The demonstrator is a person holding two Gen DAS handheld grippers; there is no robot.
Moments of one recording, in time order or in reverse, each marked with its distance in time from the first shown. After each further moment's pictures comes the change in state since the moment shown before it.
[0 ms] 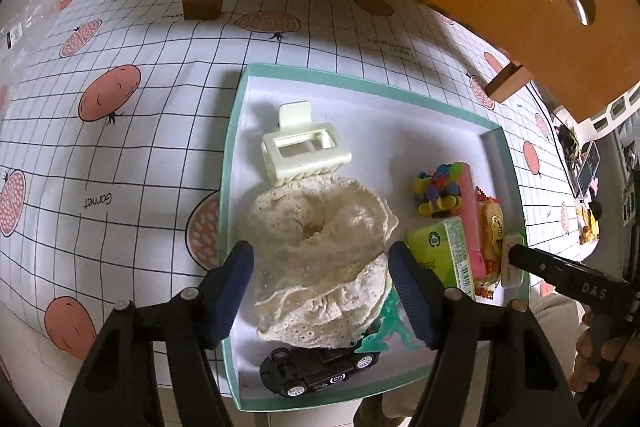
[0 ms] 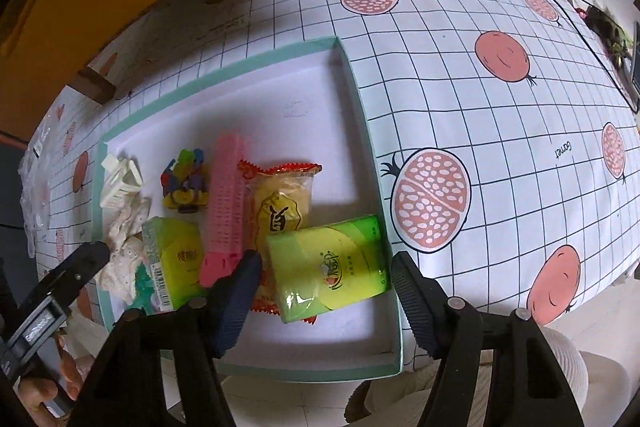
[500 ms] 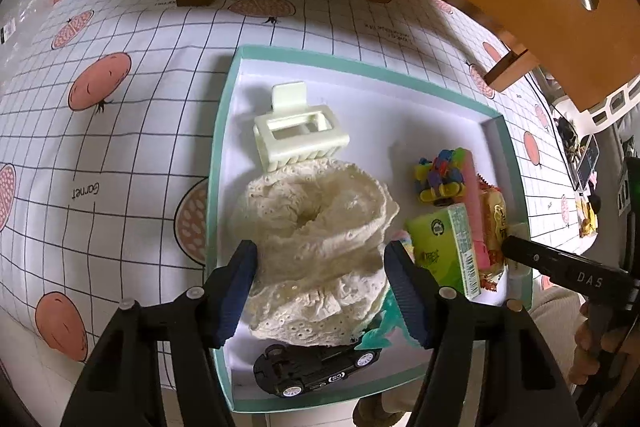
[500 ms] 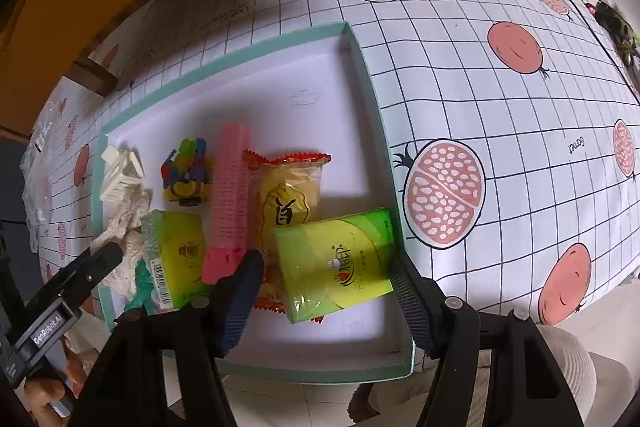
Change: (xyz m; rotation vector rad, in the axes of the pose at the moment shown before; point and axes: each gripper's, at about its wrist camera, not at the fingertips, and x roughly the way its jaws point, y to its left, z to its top) left arm 0.012 -0.002 -0.004 0.002 0.031 -0.015; right arm 0.019 0.004 0.004 -0.002 0.036 0.003
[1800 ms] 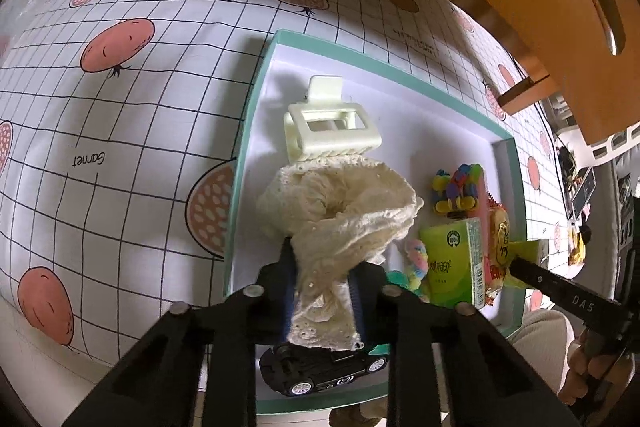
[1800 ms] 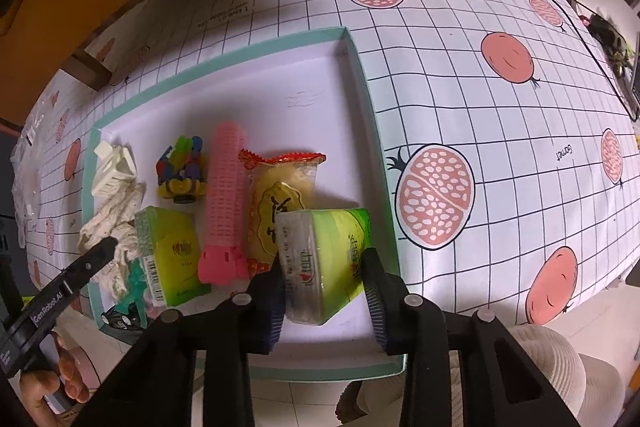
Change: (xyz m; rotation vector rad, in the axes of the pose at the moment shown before) left arm -0.009 0.039 -0.011 -0.118 -0.001 -0.044; right arm 0.008 0.024 -0.004 -0.019 -0.015 -0.045
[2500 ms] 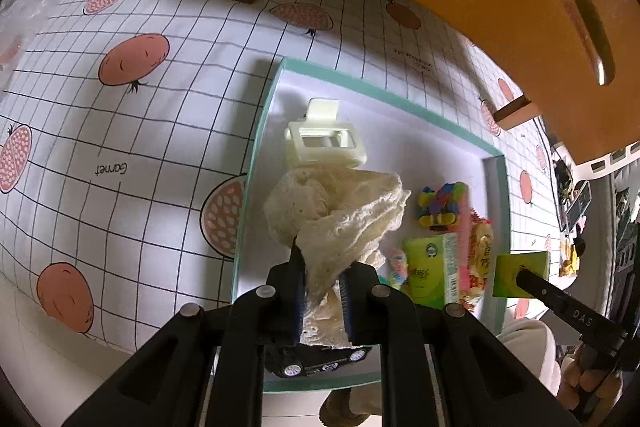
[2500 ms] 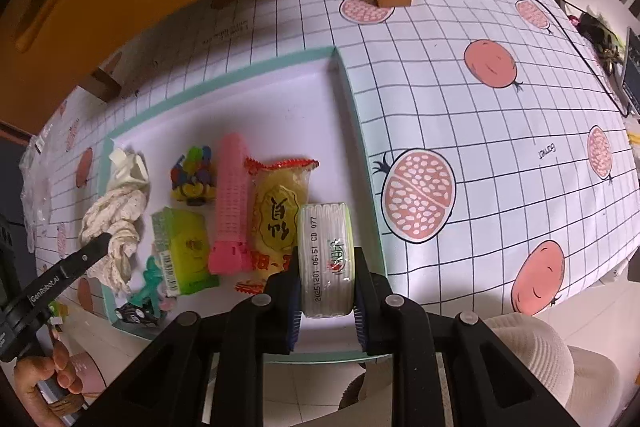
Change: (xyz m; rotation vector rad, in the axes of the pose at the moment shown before) left arm -0.029 -0.006 0.011 -0.041 0.001 0.008; right arm -0.043 -0.033 -0.010 0.016 -0.035 0.030
